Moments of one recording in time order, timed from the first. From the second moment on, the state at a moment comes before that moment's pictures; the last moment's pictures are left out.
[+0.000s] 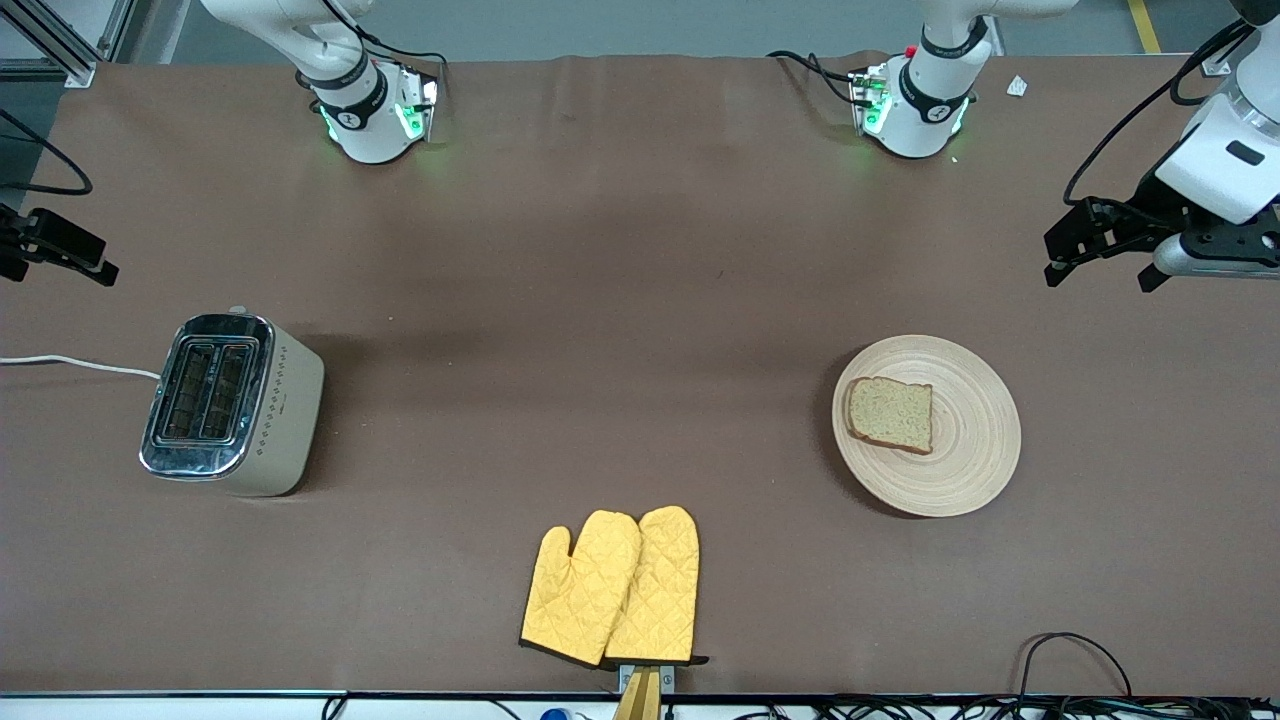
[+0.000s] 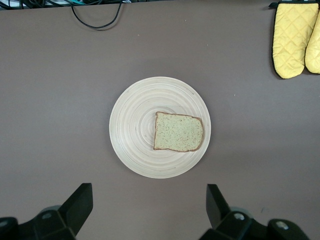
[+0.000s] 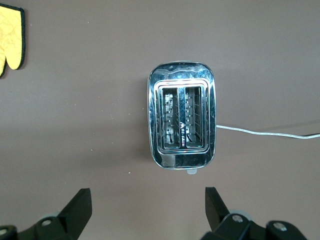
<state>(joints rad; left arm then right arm) -0.16 -0.06 0.01 -1.66 0.00 1.75 -0.06 0.07 0.04 -0.15 -1.47 0.02 1.51 -0.01</state>
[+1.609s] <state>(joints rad) 0.37 0.82 0.02 -1.52 -0.74 1.77 0.77 0.07 0.04 -0.15 -1.47 0.02 1.51 -0.01</state>
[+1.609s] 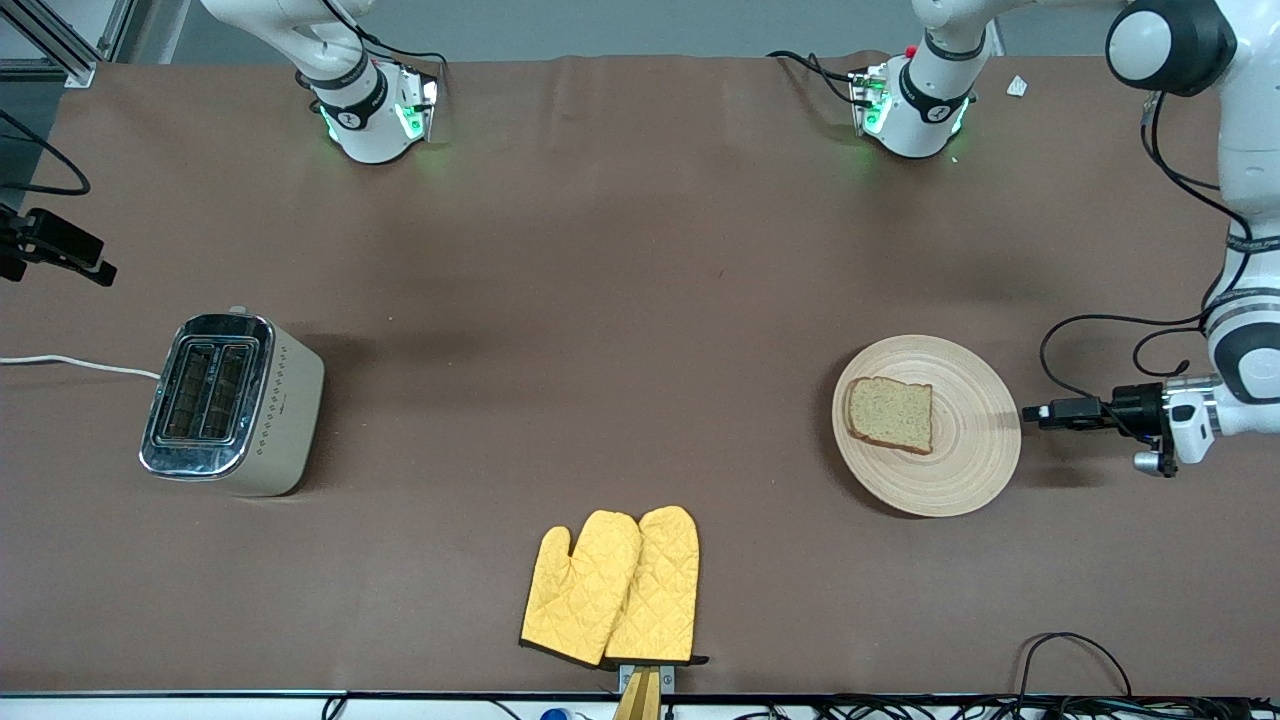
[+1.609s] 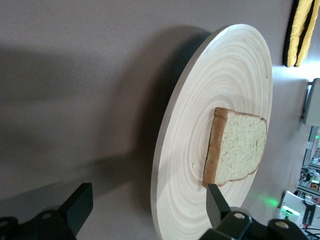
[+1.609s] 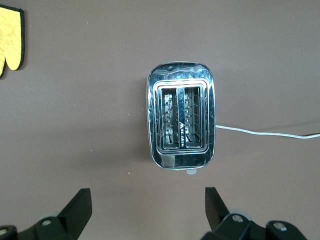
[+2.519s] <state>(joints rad) 0.35 0.85 -0.02 -1.51 -0.79 1.77 0.91 0.07 0.04 -0.15 -1.47 0.02 1.51 -0.01</state>
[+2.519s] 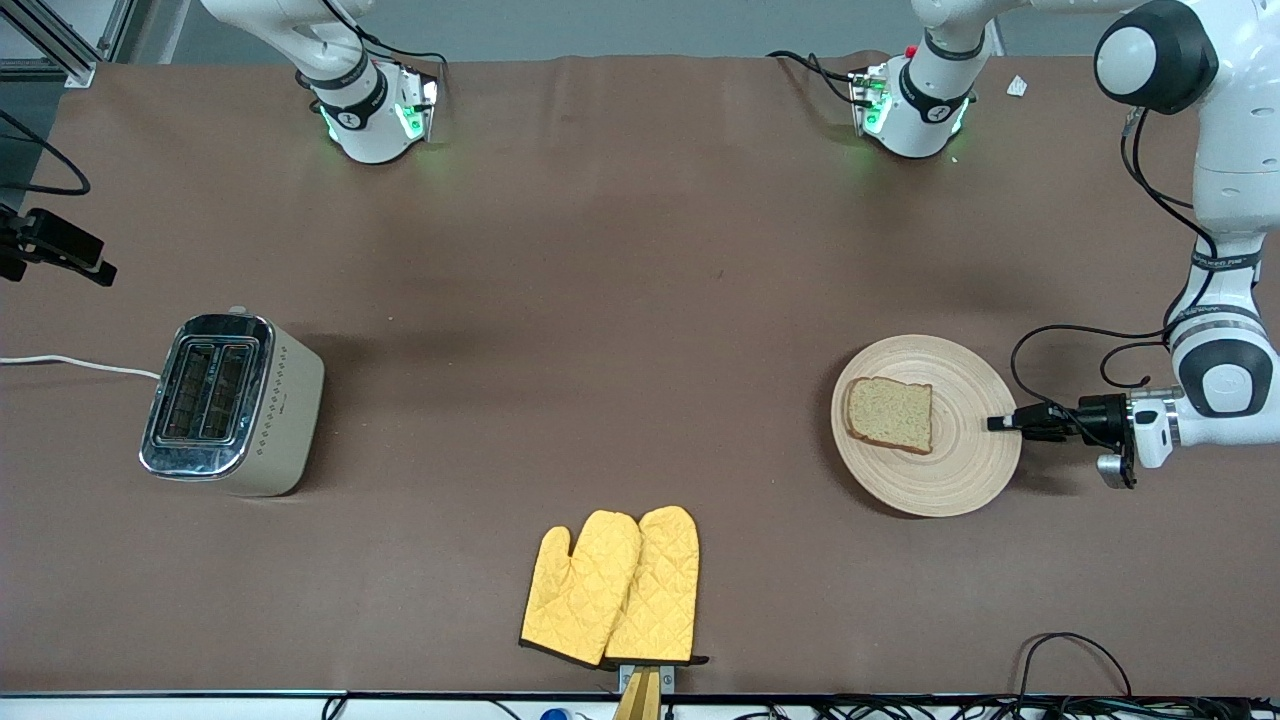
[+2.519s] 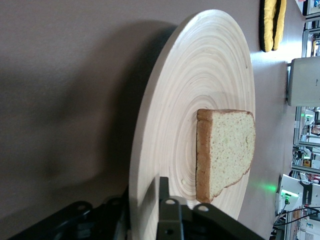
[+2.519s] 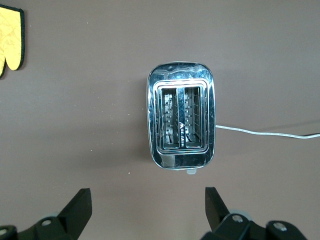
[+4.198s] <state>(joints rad) -0.40 1.11 -0.50 -1.31 -1.01 2.53 0.41 0.26 0.32 -0.14 -1.85 0.04 1.99 0.43</state>
